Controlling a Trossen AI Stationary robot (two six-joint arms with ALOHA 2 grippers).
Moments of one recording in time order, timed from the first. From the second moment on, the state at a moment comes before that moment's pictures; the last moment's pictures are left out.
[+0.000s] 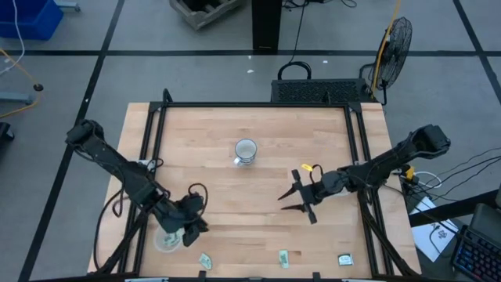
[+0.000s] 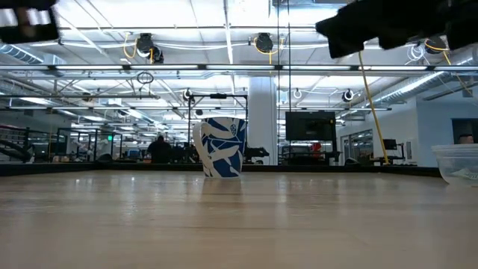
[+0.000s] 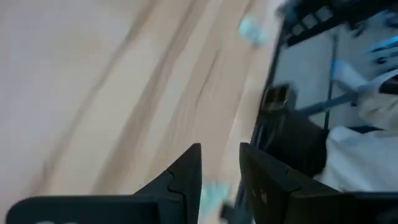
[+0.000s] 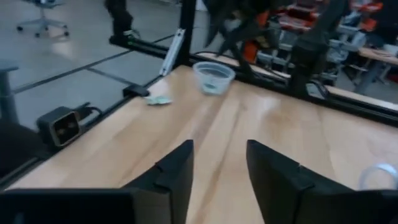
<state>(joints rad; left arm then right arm) -0.69 1.28 0.87 -0.39 -0.20 -1.15 0.35 1.28 0.45 0.63 0.03 -0.14</state>
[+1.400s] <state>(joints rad) -0.60 1.28 0.87 -0.34 -0.39 -0.71 0.99 1.30 0.52 -0.21 -0.31 2.07</state>
